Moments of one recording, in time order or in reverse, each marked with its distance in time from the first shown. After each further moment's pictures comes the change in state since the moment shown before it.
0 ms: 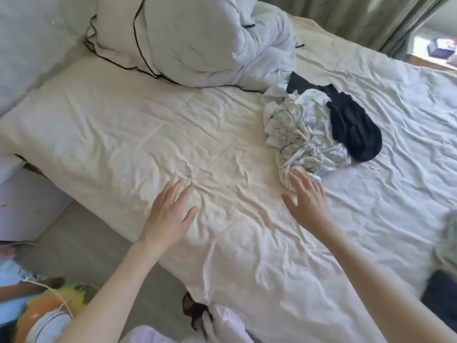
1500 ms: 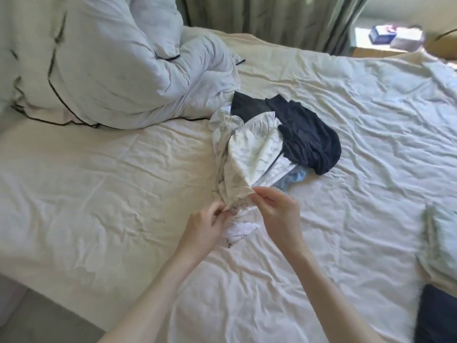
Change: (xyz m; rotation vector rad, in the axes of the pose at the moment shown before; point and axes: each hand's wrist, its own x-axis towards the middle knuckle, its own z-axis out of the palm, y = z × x) left_hand 0.138 0.204 0.068 -0.429 -0.001 0.169; right_hand 0.053 0.057 -0.071 1.064 0.359 0.248
